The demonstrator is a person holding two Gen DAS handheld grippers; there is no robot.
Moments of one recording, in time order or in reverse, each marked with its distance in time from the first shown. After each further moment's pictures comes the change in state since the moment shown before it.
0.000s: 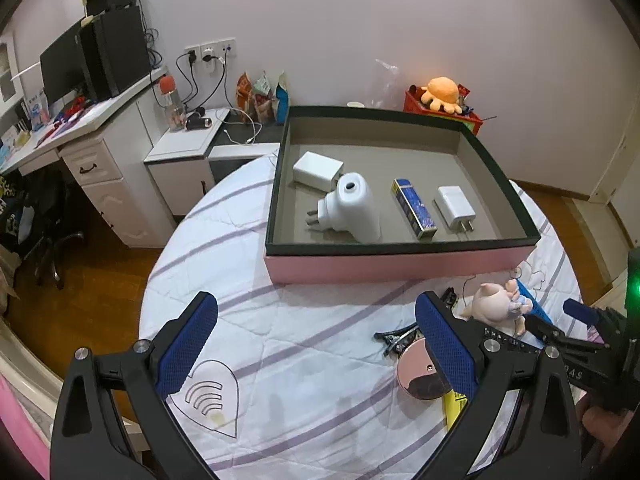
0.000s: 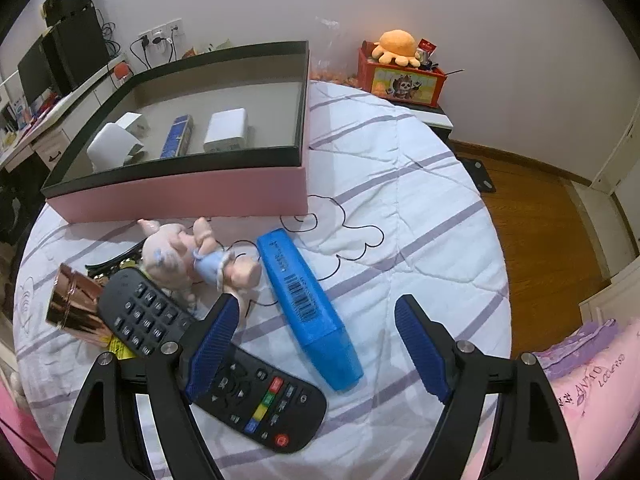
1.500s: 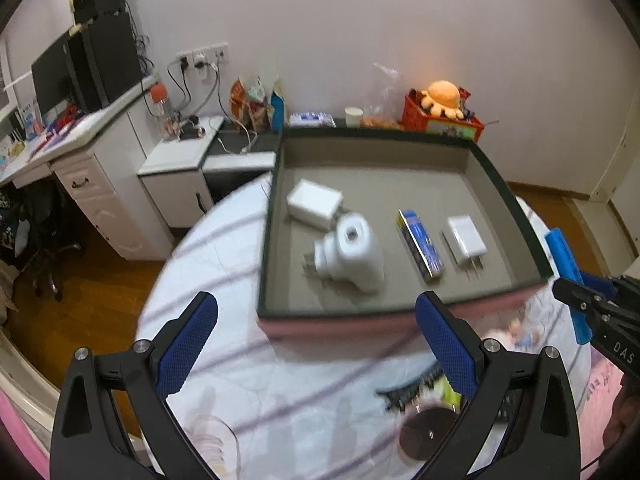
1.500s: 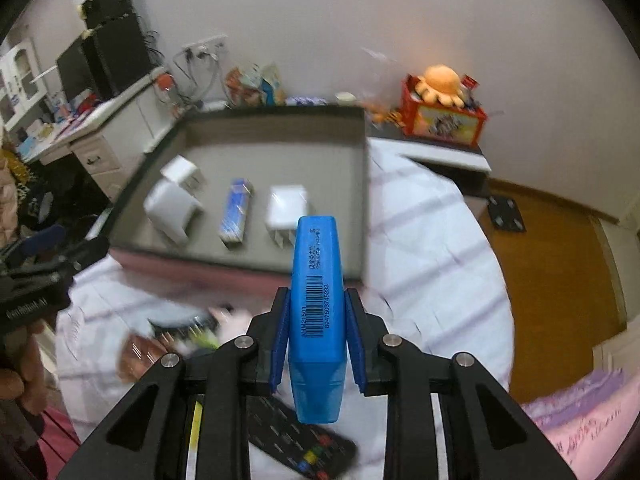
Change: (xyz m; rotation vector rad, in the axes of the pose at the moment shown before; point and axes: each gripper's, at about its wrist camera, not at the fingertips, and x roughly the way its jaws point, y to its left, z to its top) left arm 0.026 0.000 0.049 0.016 -0.020 0.009; right arm -0.034 0.029 0.067 -0.100 -0.073 0.131
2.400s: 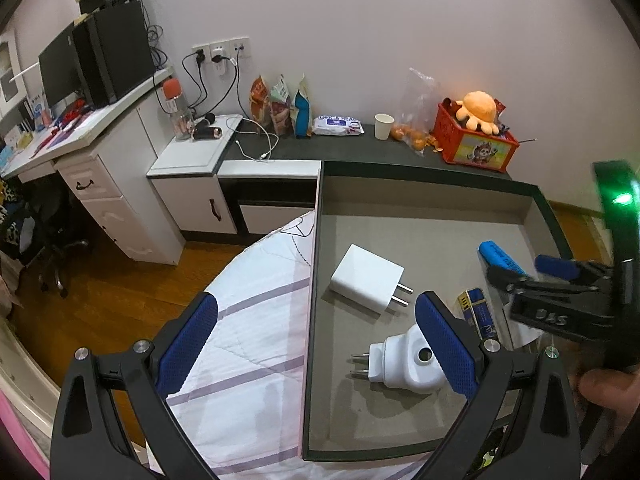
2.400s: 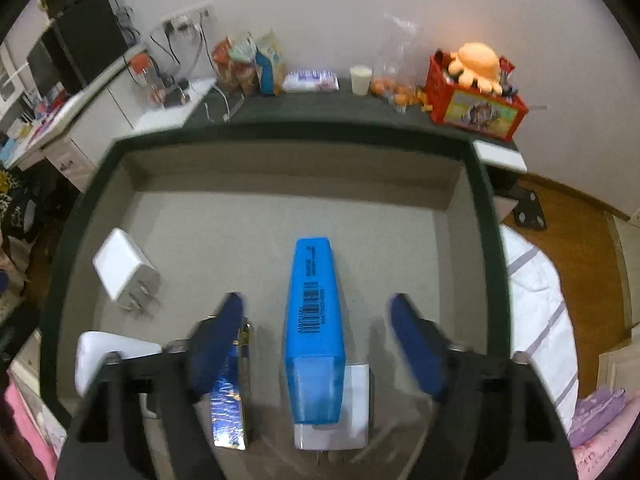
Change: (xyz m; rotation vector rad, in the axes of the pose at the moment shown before) left arm 0.066 0.030 0.059 -0.054 0.030 0.049; right arm 0.139 0.022 0.108 0.022 0.118 -0.006
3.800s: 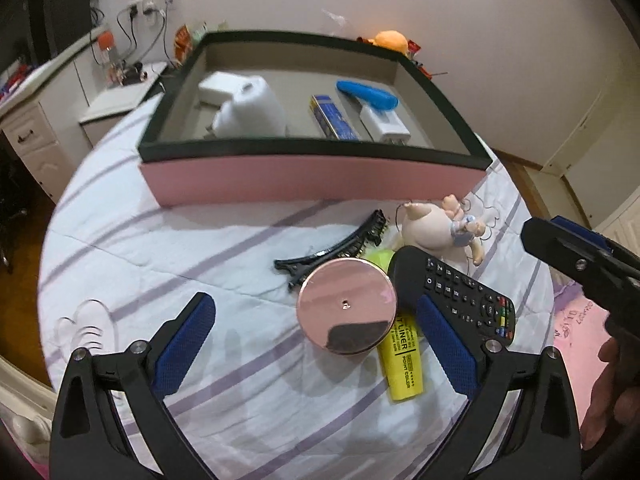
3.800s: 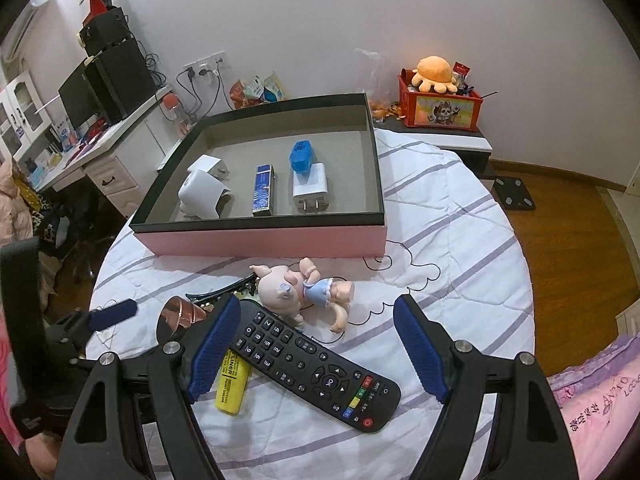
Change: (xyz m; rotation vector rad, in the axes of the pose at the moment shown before) left arm -0.057 -0.070 -0.154 0.055 0.161 -0.271; right arm -0.144 -0.020 -0.178 0.086 -0.143 0.060
